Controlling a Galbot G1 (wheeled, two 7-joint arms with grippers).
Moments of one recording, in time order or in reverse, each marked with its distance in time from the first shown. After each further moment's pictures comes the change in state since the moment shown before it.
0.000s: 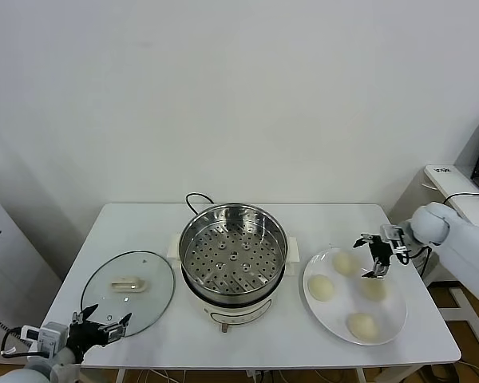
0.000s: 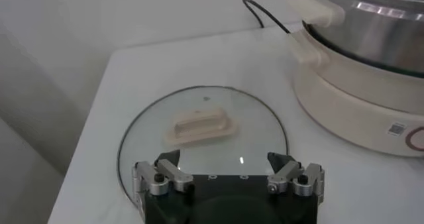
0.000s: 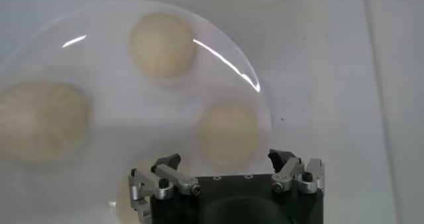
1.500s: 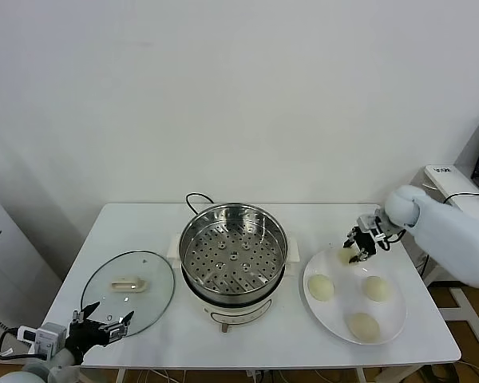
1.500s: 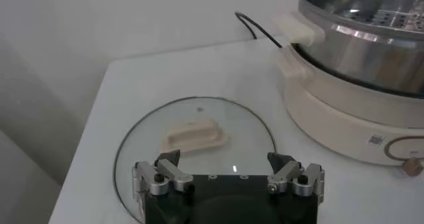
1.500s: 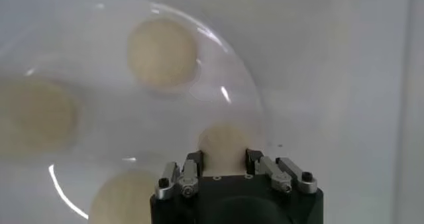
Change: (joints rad) left arm 0.033 -0.006 -0.028 -0.064 -0.007 0.011 -0.002; right arm 0.239 0.056 -0.216 0.027 -0.003 0.056 -0.058
